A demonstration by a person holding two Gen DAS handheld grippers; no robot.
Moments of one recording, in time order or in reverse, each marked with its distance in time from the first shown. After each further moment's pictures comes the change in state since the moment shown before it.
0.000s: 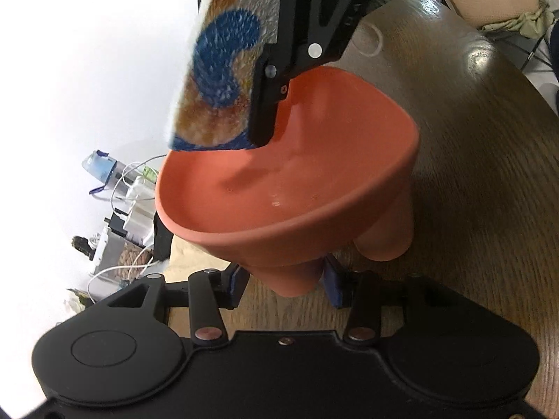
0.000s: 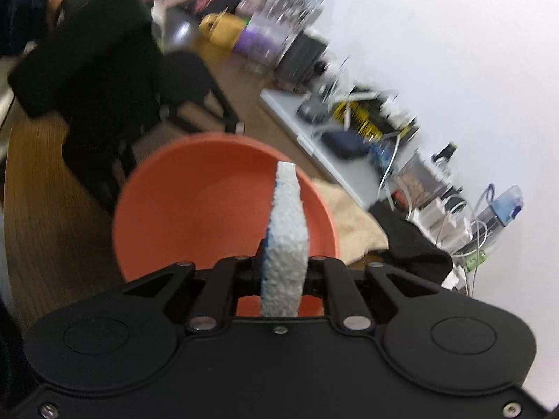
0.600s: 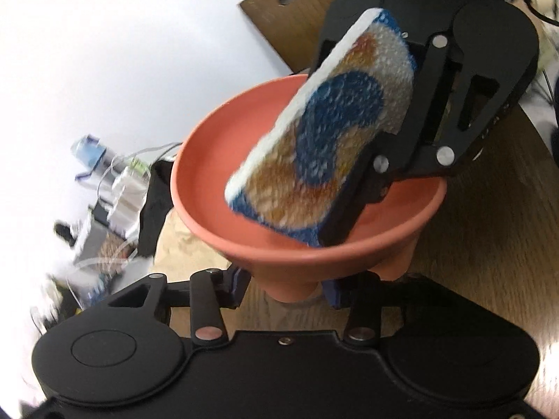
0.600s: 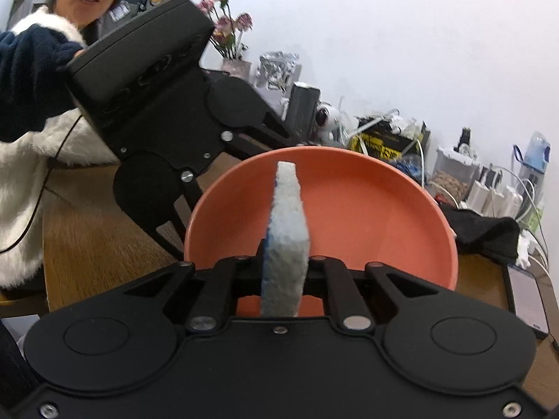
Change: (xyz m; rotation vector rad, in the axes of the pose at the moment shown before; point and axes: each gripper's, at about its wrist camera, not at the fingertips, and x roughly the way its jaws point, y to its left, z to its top) left arm 0.029 0.035 0.006 -0.144 -0.011 -0.080; right arm 0.009 0.035 -0.043 0.370 -0.331 0.079
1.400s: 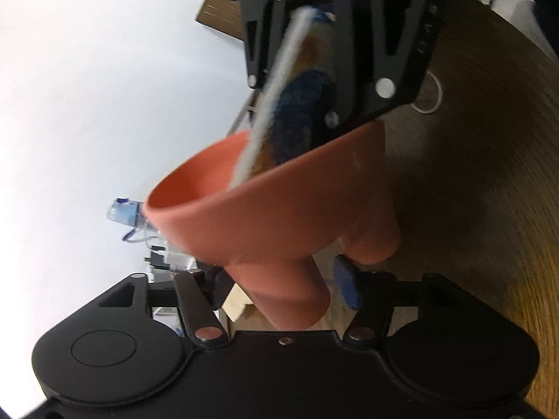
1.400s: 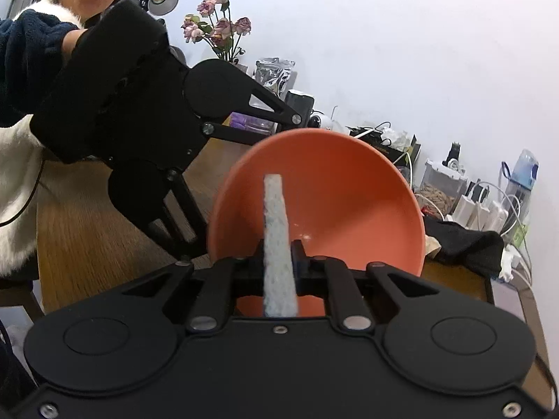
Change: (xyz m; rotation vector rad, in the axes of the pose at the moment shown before) left arm -0.037 -0.074 0.002 0.421 0.116 0.119; right arm -0.004 0.012 -0.005 -0.038 -0.059 -0.021
